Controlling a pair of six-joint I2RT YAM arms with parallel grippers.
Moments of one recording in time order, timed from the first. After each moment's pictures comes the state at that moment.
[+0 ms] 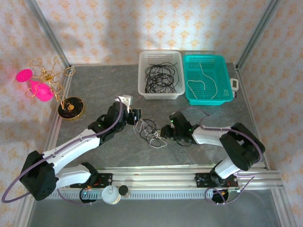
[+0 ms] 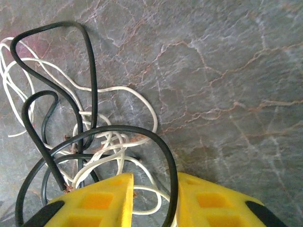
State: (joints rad) left arm -0.60 1.14 0.72 -0.12 -0.17 -0.41; right arm 0.69 1.53 0.59 0.04 -0.23 0.82
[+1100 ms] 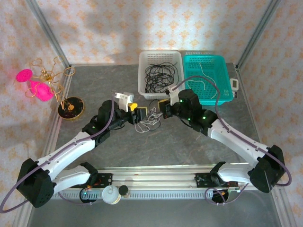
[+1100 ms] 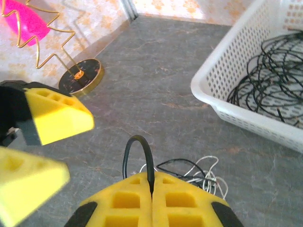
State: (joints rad) left arm -0.54 1.07 0.69 0.07 0.22 -0.37; right arm 0.69 1.22 0.99 -0.21 -0.16 0.24
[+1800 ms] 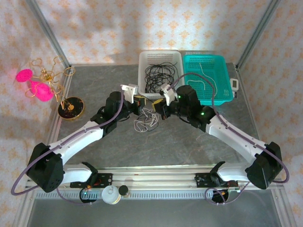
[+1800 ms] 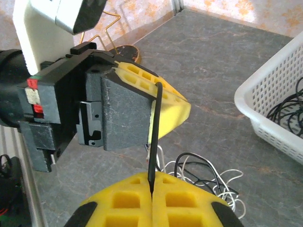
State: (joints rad) left arm -0.52 1.26 0.82 0.12 0.13 -0.36; right arm 0.69 1.26 1.05 -0.24 -0.33 0.11
